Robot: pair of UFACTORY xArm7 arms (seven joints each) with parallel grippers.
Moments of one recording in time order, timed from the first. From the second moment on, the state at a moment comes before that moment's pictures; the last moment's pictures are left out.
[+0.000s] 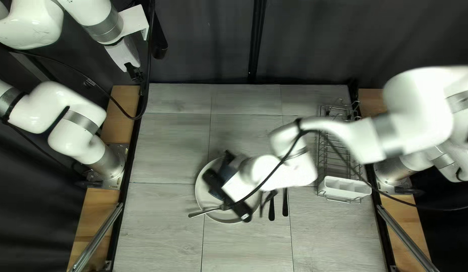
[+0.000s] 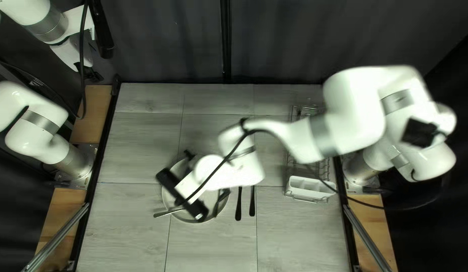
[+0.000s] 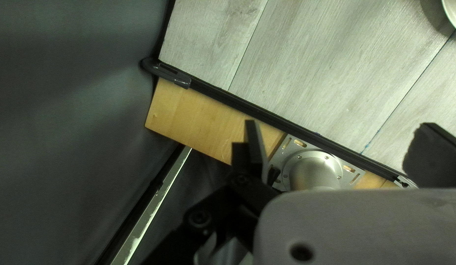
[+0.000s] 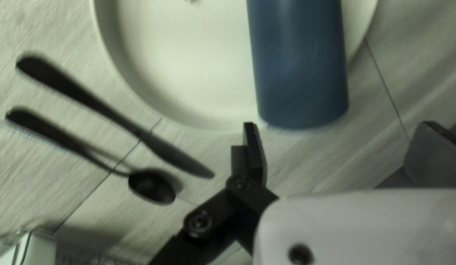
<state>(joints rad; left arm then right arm) -0.31 -0.96 0.40 0.95 0.53 1.81 -0.36 0.53 0.16 -0.37 1.14 -0.35 0.85 -0.35</state>
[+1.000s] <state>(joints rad) -0.31 -0.96 0.40 0.95 0.53 1.81 -0.36 0.48 -0.05 -0.42 0.89 -0.36 0.47 0.21</state>
